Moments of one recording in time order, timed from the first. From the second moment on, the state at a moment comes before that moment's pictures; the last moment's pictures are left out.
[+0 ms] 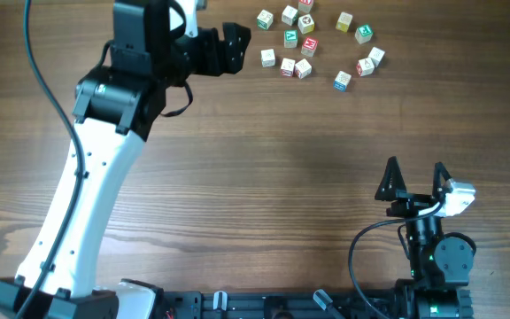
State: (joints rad) left arm -0.29 1.54 1.63 -0.65 0.27 -0.29; right arm -0.02 0.02 0.01 0.00 0.00 0.28
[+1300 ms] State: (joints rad) left arm -0.38 2.43 1.94 -0.29 0.13 -0.50; right arm -0.02 0.02 0.01 0.00 0.00 0.28
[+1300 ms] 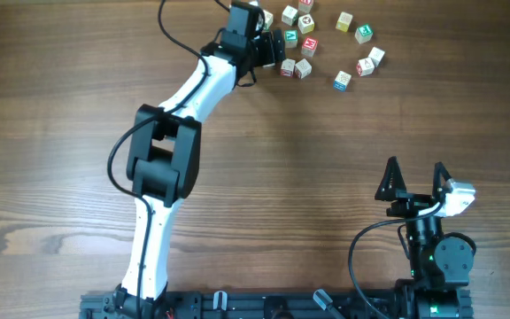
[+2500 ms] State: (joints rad) left arm -0.44 2.39 1.95 -0.53 -0.16 -0.52; right arm -0.02 0.02 0.01 0.00 0.00 0.28
